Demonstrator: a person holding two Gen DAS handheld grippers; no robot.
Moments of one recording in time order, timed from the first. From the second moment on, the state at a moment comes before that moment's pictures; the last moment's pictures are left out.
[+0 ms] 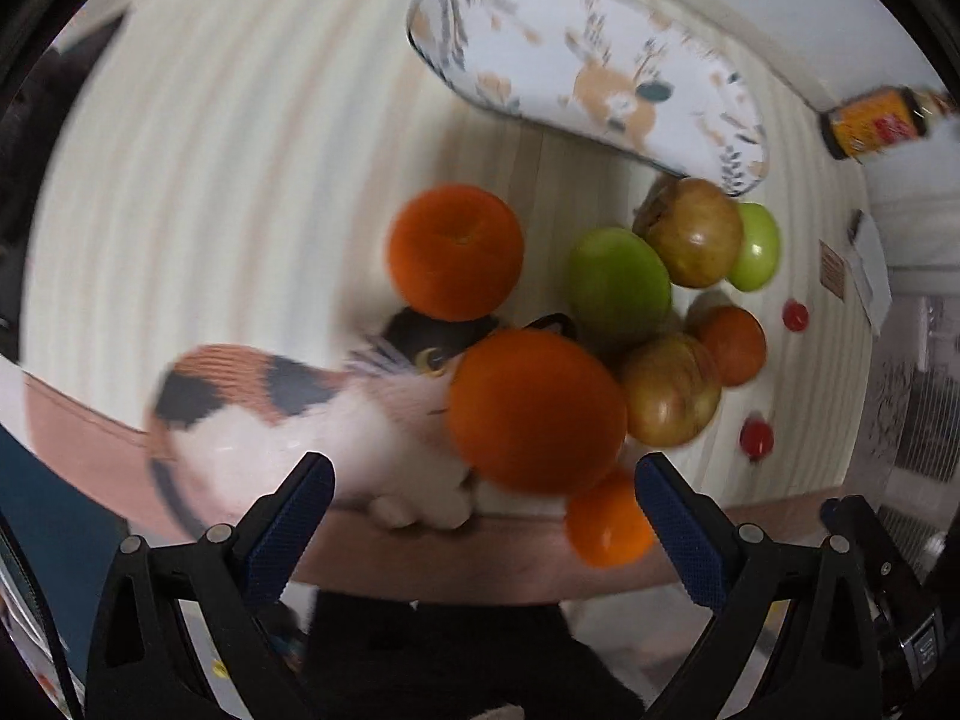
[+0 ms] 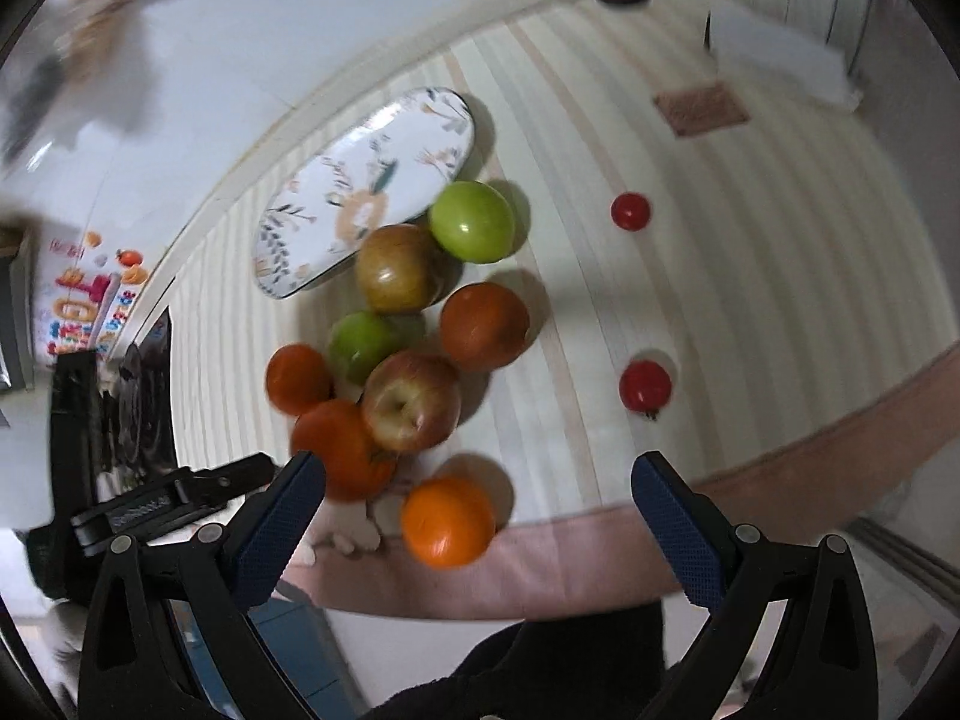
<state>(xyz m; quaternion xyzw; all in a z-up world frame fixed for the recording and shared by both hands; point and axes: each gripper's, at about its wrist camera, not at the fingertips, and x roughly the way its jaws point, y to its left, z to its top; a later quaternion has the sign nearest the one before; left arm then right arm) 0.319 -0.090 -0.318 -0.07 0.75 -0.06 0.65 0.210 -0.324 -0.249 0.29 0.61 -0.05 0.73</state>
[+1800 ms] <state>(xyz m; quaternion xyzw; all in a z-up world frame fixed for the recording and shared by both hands) 0.346 0.033 -0.368 -0.14 0.75 -0.05 0.65 0.266 -0.244 -0.377 0.31 0.70 0.00 0.65</state>
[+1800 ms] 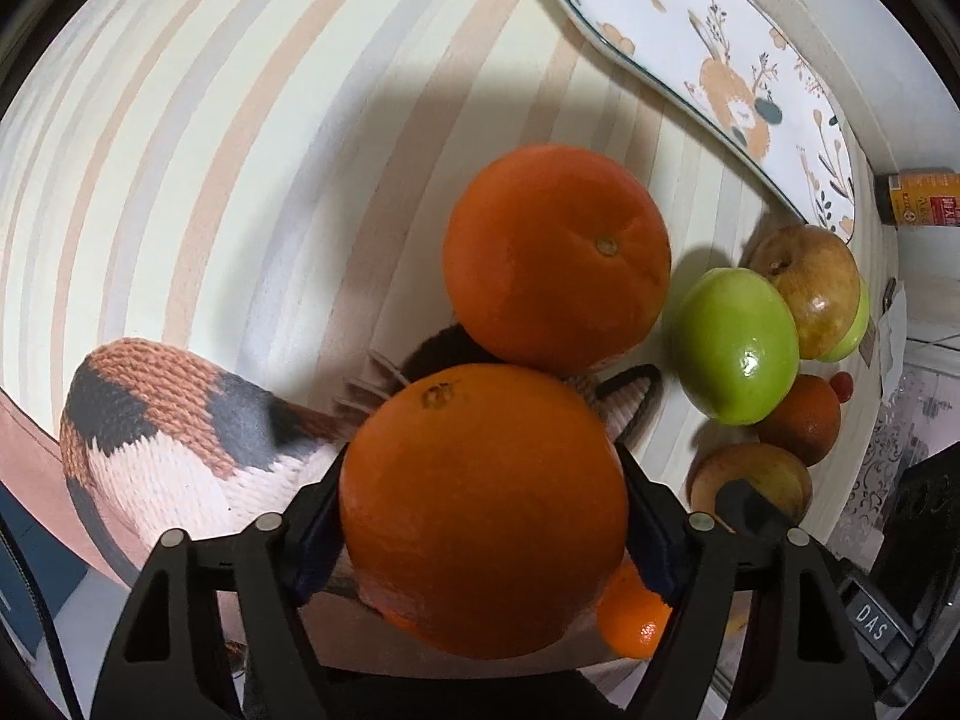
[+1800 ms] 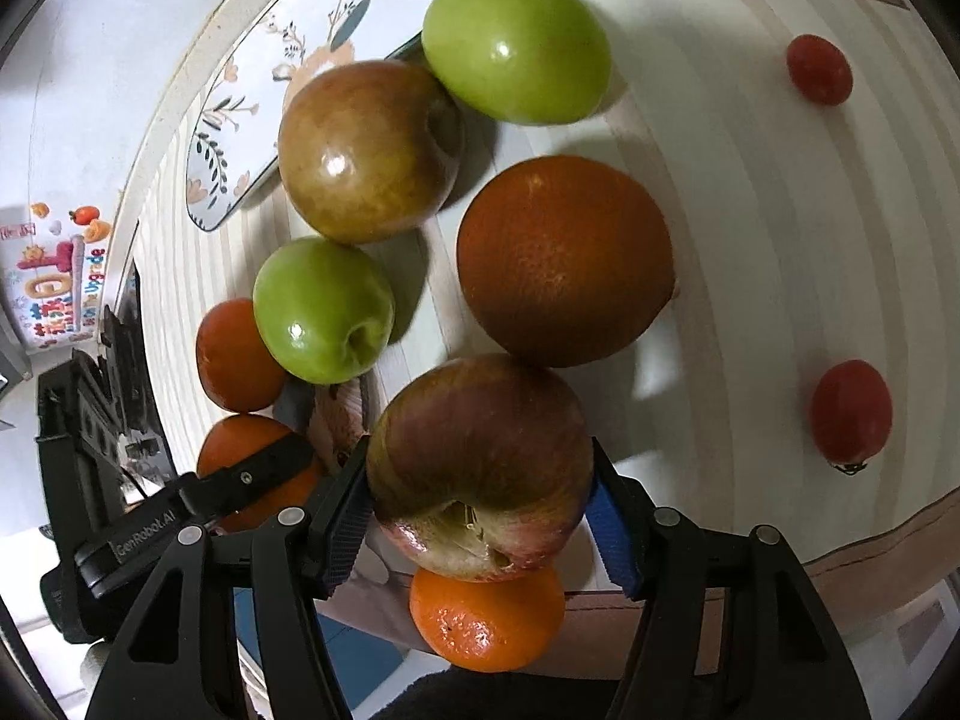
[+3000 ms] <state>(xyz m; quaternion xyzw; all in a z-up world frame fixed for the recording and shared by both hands) 0.550 -0.067 -0.302 -0.05 0.72 -0.11 0.68 0.507 -0.254 -0.343 0.11 0.70 0.08 0.70</state>
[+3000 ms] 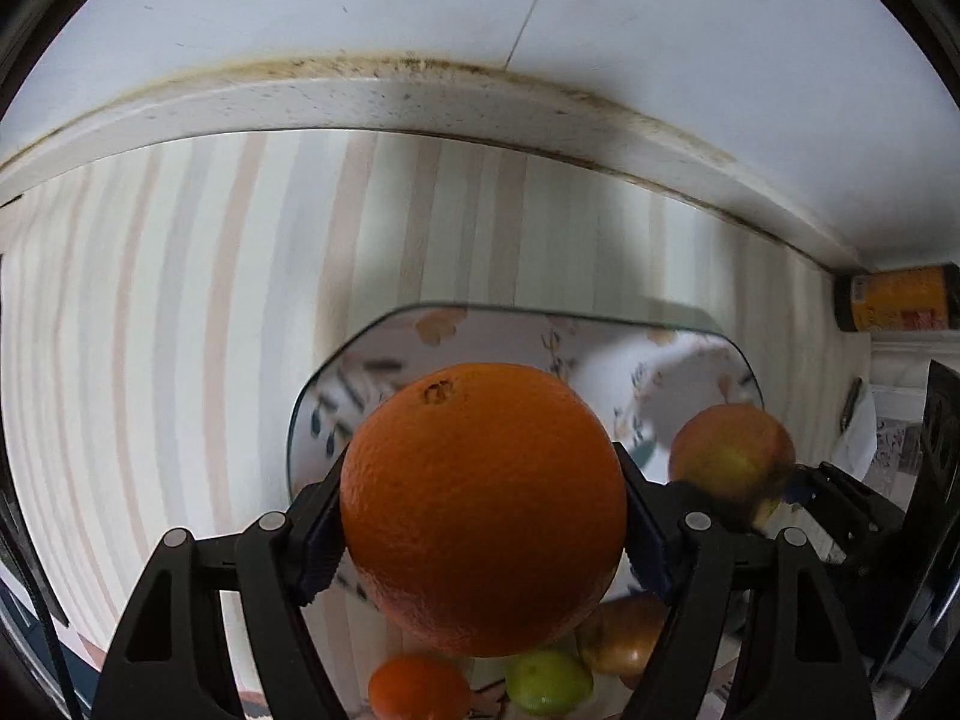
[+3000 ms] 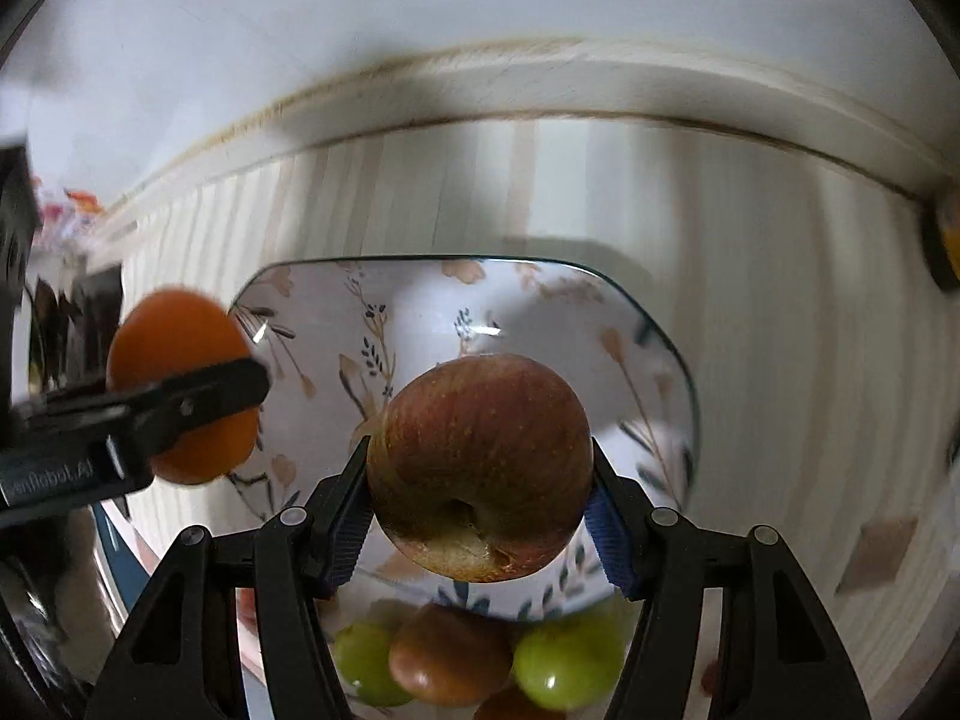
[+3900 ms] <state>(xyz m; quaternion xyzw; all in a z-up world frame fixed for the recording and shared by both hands) 0.562 -0.095 -0.334 -0.03 0.75 -0.10 0.65 0.534 -0.244 -0.360 0.10 0.74 0.08 0.66</state>
